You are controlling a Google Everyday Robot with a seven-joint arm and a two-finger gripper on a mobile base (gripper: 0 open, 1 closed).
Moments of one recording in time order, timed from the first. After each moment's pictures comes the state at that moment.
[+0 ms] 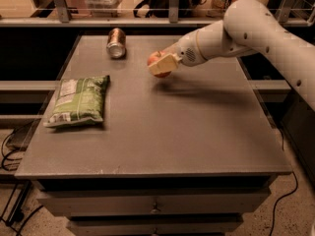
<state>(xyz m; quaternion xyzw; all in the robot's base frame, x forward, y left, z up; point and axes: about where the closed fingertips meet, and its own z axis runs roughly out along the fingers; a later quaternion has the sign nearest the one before) 0.690 -0.006 0.885 -0.47 0.74 0.25 0.41</state>
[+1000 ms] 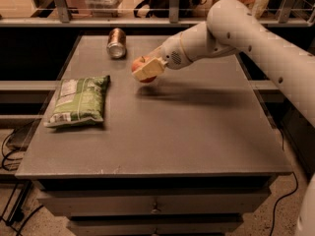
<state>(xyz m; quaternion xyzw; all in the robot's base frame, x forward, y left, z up) 0.670 0.039 0.879 -0.51 0.71 0.29 0.39</state>
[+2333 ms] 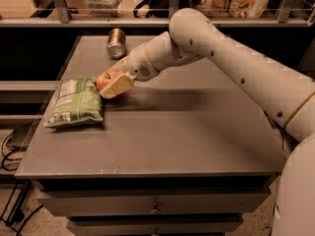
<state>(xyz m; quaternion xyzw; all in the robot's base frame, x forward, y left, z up) 0.616 0.140 0.861 -0.61 0.62 0.34 0.35</state>
